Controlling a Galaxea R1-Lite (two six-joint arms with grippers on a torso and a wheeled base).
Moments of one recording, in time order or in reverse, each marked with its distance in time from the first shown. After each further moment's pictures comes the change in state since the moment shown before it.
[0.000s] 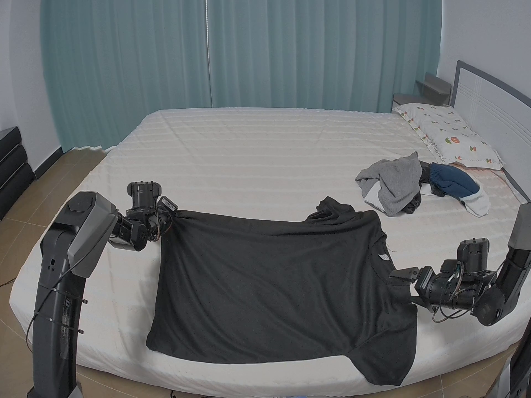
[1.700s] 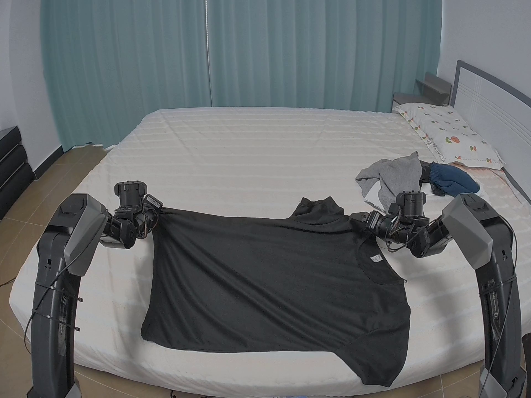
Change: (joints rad) left arm 0.073 0.031 -0.051 -0.003 -0.001 -0.037; right arm 0.007 0.638 -1.304 0.481 -0.044 -0.236
